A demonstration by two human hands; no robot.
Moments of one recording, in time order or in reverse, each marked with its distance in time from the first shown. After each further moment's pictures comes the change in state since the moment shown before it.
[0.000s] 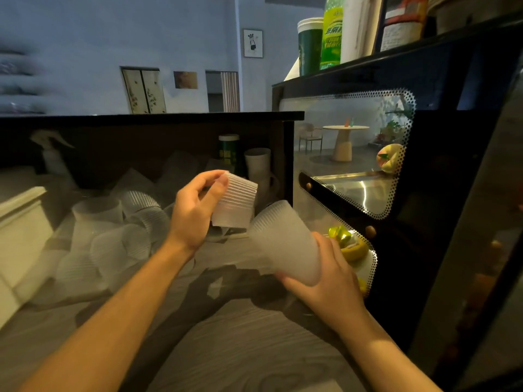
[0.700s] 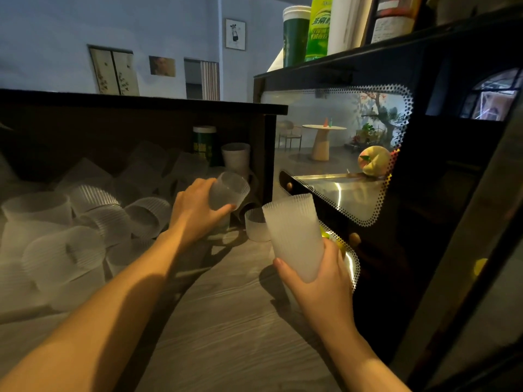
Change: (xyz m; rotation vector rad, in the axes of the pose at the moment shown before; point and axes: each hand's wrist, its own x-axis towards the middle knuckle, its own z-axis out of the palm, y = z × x) left_hand 0.063 -0.092 0.024 0.872 -0.083 0.111; right_hand 0.010 0.015 0.004 0.080 0.175 0.256
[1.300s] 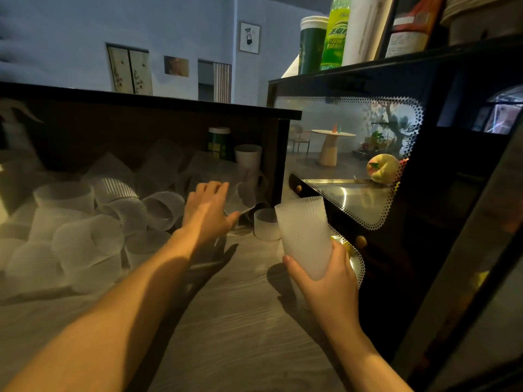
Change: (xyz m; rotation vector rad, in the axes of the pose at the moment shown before) left_hand -0.014 0.007 -0.004 0.381 -0.109 0.011; right_hand -0.002 -0.002 -0.004 0.008 -0.002 0.014
